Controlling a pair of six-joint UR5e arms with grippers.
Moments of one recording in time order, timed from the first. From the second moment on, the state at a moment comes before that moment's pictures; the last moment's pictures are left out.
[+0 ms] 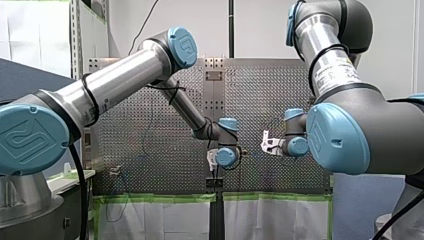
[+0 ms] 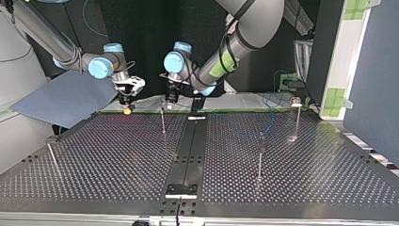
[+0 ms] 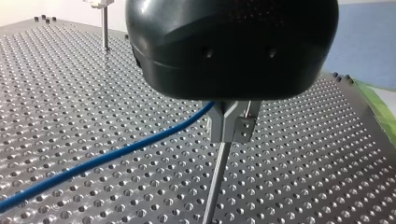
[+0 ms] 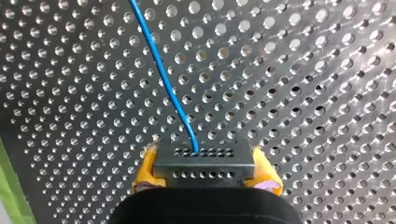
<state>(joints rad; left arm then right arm) -0.71 -2.54 -1.32 -2.49 -1.97 -1.79 1.81 -0.82 1.70 -0.70 1.38 1.69</state>
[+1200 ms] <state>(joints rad) -0.66 -2.61 -1.15 -2.59 -1.93 -1.81 1.80 -0.82 1.67 -0.75 1.36 1.70</state>
